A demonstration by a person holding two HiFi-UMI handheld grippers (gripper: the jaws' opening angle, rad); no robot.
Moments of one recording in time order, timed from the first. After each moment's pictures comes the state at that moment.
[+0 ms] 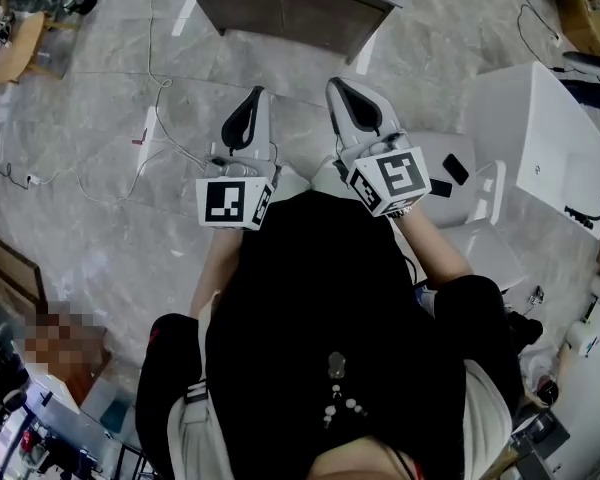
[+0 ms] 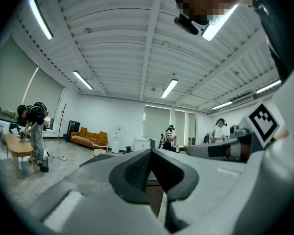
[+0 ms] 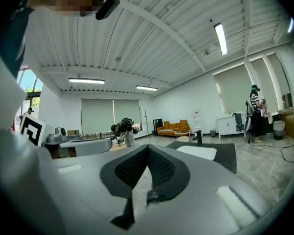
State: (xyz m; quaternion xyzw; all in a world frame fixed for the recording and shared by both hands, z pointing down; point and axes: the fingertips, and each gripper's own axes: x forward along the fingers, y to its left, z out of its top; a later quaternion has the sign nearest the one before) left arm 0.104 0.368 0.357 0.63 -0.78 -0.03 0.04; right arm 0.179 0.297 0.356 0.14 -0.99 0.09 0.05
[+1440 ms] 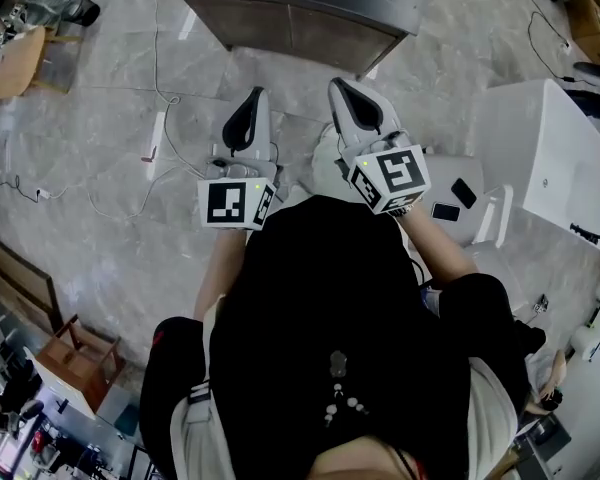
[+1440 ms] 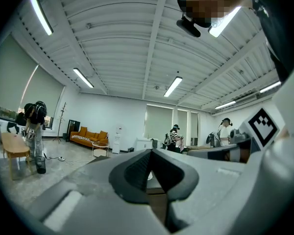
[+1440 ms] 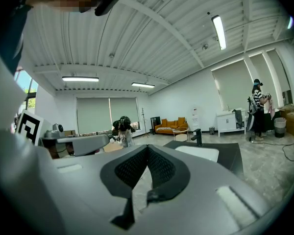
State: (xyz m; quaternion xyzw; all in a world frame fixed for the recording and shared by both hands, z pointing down) left arm 0.012 0.284 0.362 0.62 -0.78 -0.03 0.04; right arm 0.090 0.208 0.372 0.15 -0.98 0.10 0.06
